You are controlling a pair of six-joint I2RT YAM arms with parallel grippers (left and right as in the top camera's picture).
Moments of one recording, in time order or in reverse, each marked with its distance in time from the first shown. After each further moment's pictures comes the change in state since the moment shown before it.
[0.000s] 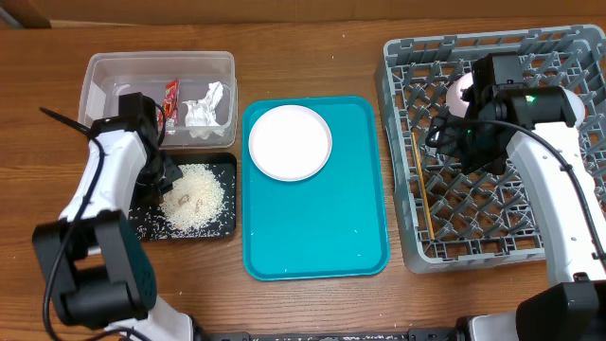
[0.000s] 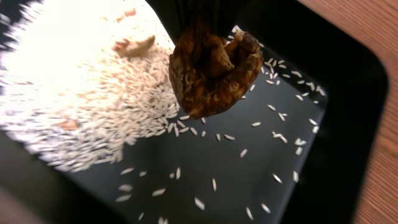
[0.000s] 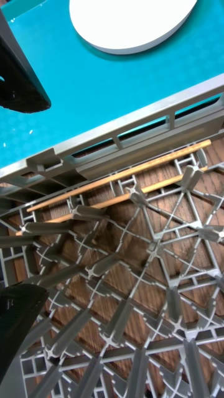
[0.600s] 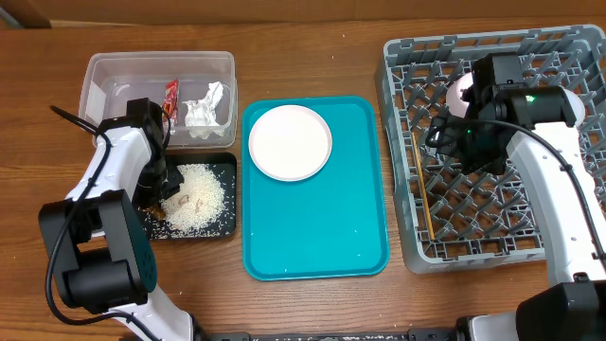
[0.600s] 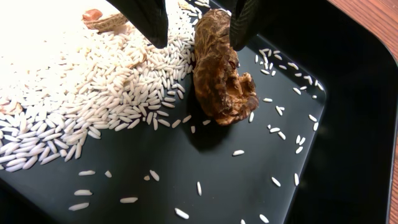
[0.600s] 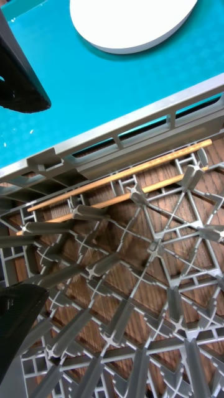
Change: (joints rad) left arm 0.000 0.084 0.000 0.003 -0.051 -0.006; right arm 0.000 0.000 0.000 -0.002 0.000 0.000
